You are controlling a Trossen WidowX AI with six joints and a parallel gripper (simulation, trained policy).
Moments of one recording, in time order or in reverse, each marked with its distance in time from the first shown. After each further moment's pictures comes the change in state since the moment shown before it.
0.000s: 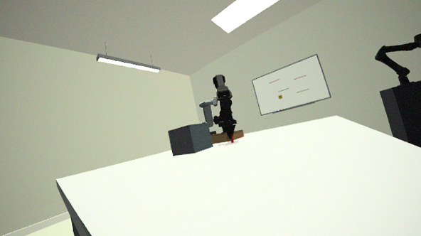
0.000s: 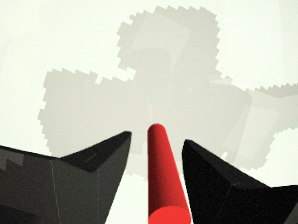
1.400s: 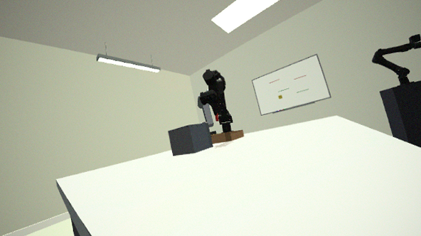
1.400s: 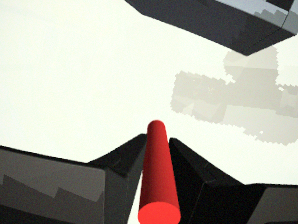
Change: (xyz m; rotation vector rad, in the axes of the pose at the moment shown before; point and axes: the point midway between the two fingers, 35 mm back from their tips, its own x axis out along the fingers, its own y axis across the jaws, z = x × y) arm -0.131 0.075 0.036 -0.011 0.030 0.349
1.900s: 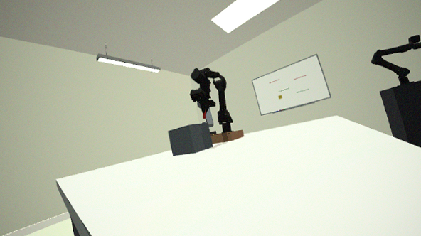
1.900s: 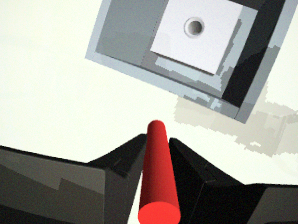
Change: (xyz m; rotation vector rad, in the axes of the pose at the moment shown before) arm -0.027 0.005 0.062 0.028 -0.100 -0.026
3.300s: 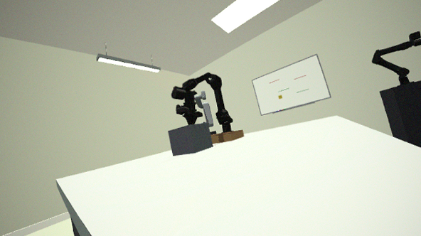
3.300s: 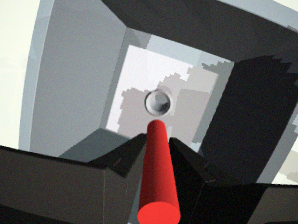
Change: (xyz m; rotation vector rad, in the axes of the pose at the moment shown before) arm 0.065 -0.016 0.091 0.031 0.012 -0.164
